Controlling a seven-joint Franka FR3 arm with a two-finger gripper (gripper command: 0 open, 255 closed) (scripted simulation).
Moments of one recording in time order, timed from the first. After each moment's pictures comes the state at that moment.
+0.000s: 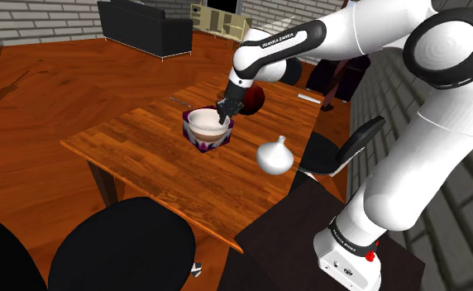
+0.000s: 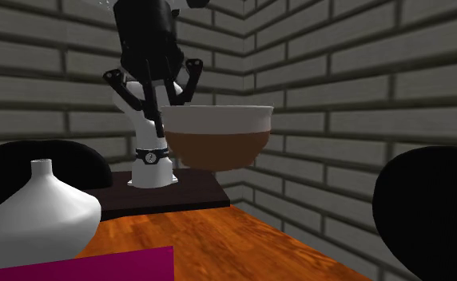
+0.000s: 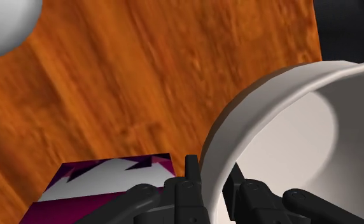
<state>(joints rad) 0.13 0.05 -0.05 -2.14 0.24 2.29 -0.03</state>
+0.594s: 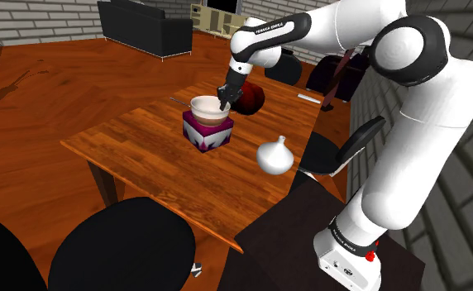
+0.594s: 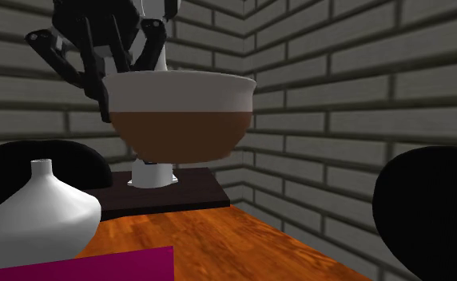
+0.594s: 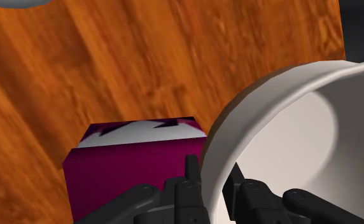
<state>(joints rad) 0.08 0.20 -0.09 -1.88 0.25 2.16 -0.10</state>
